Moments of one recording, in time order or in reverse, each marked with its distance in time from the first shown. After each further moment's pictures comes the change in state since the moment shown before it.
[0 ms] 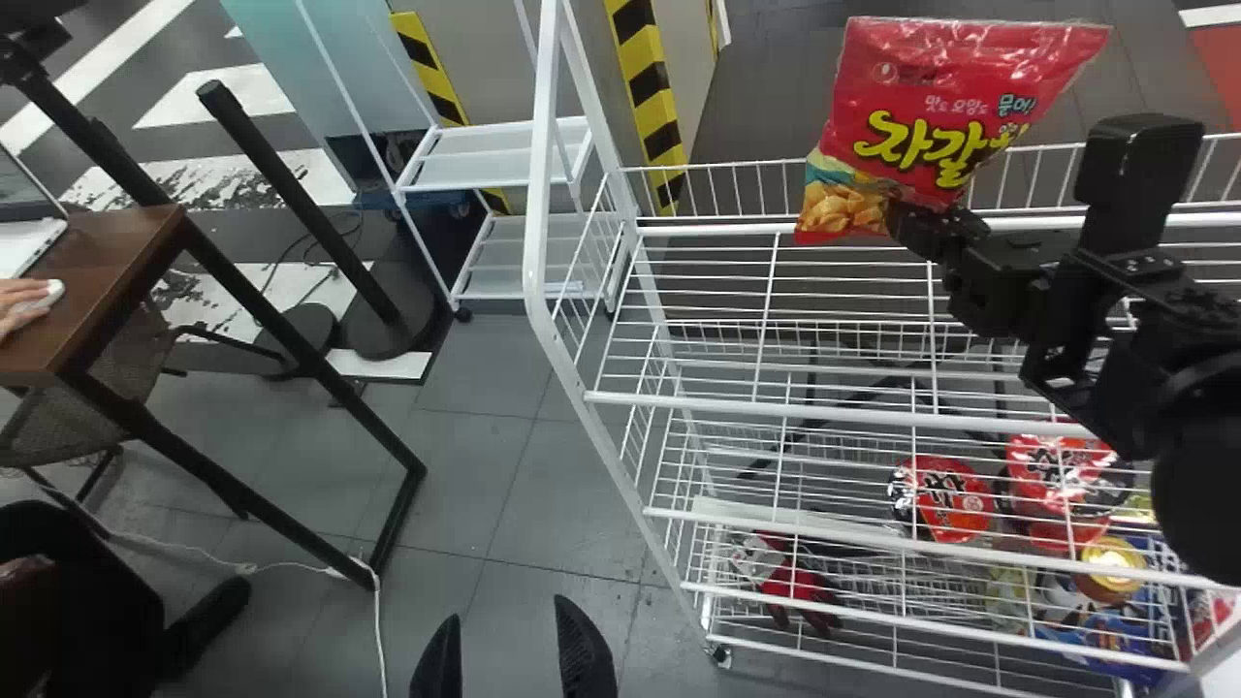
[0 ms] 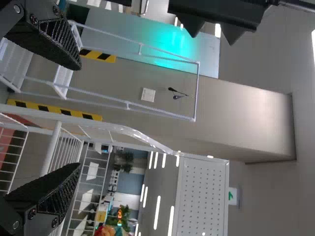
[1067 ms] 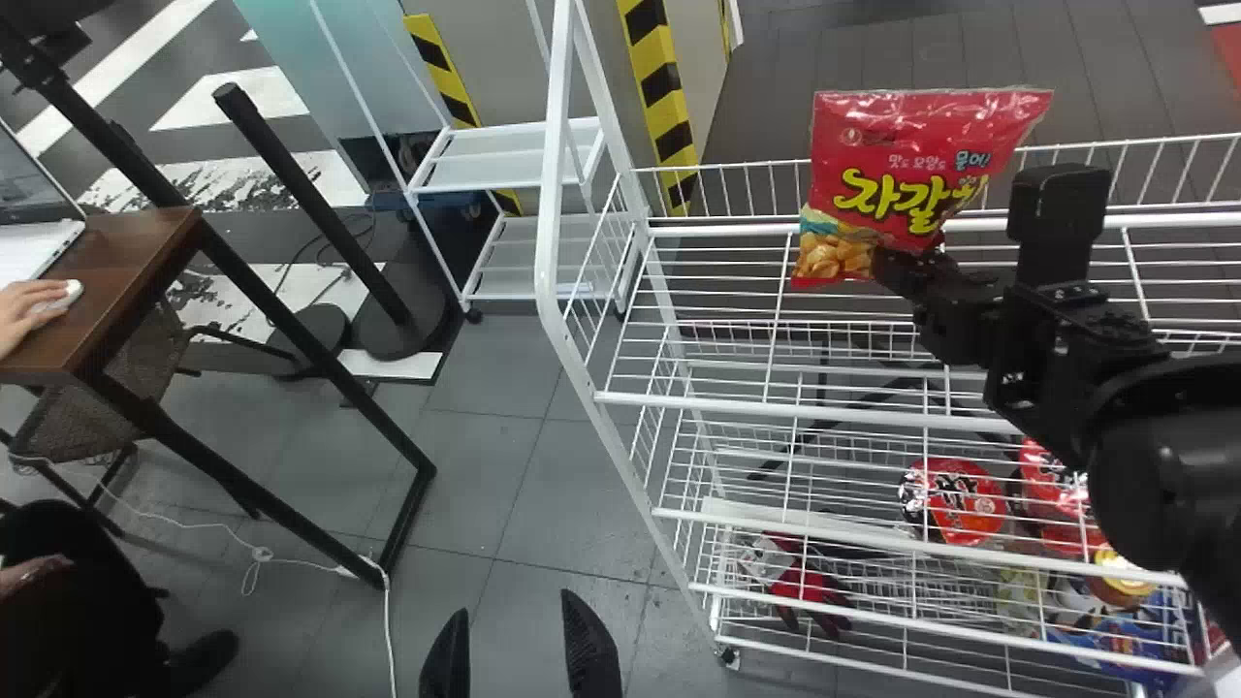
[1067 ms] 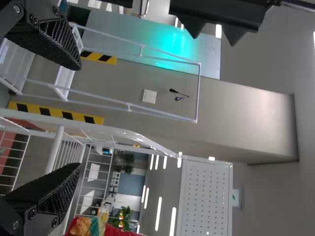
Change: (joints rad) left arm -0.026 0.005 0.000 0.034 0.023 -0.003 -0.016; right arm -0.096 0.011 0.077 0.249 -0.007 -0.076 -0.059
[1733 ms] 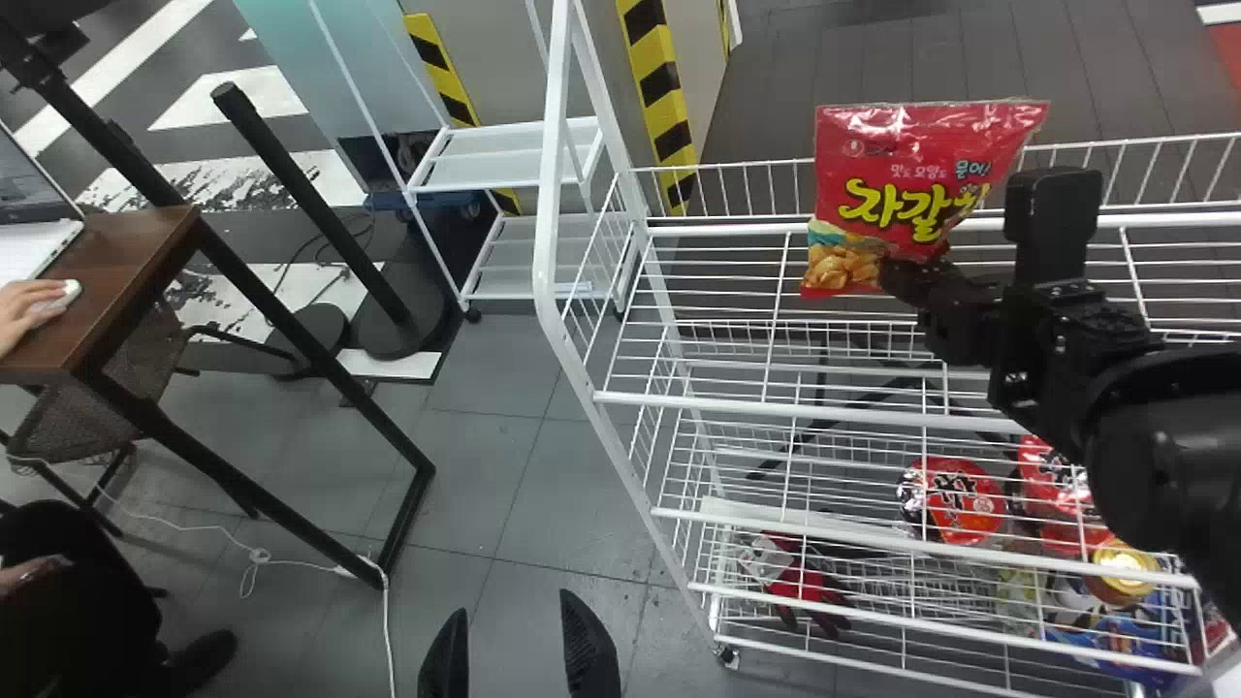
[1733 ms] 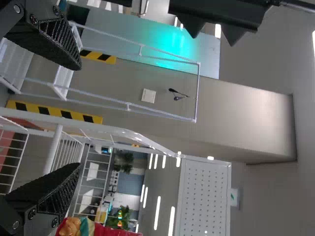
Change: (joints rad) left arm 0.002 0.002 -0.002 -0.001 0.000 -0.008 0.000; right arm -0.035 0.000 0.000 0.049 0.003 0.039 -0.009
